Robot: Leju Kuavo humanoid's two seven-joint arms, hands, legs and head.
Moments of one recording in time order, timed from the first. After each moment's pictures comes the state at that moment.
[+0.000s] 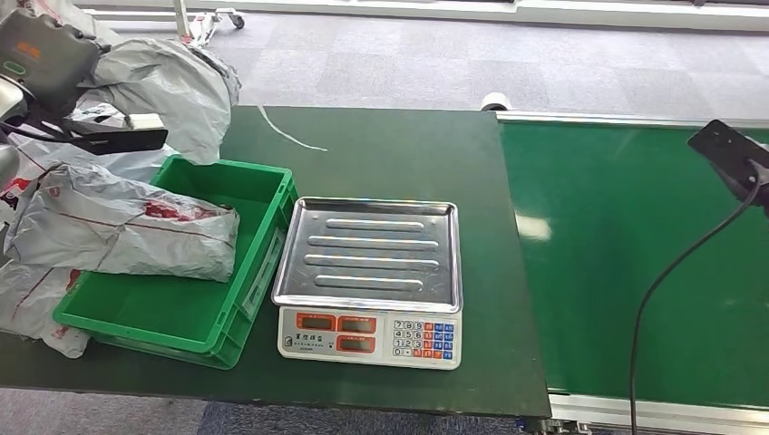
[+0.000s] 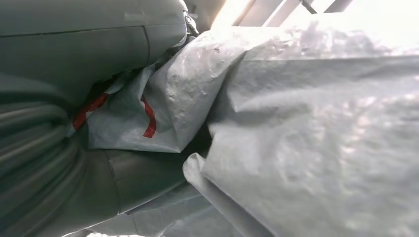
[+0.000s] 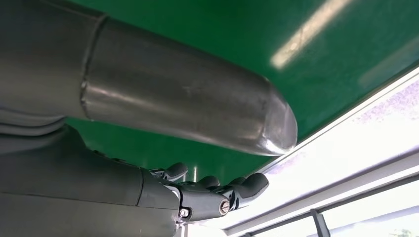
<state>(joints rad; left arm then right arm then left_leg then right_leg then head) -1.13 0.90 -0.84 -1.32 -0.98 -0.33 -0.06 -0.90 -0.67 0.47 -0.77 0.25 0.29 0.03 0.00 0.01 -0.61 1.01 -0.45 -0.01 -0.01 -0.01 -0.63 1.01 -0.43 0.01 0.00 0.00</state>
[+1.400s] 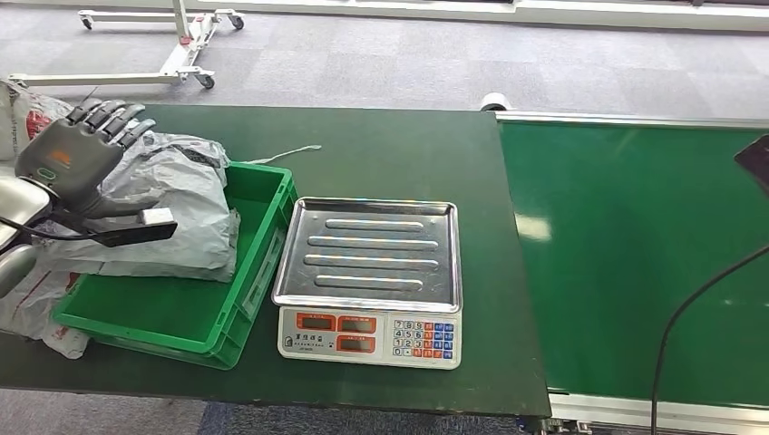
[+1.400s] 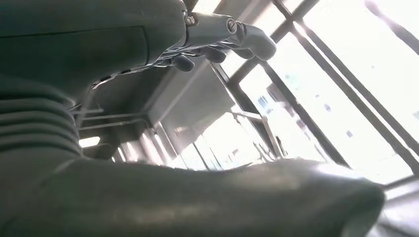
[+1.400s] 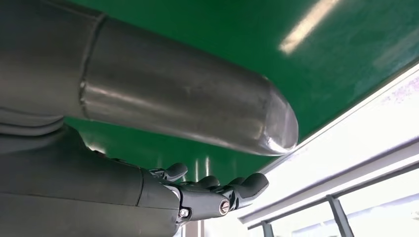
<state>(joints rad) -0.68 0.97 -0.62 -1.55 -1.02 -0.23 -0.04 -0.72 -0.78 0.31 -0.98 0.24 0.30 0.09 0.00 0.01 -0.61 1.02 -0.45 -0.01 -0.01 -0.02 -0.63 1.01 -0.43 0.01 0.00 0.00</state>
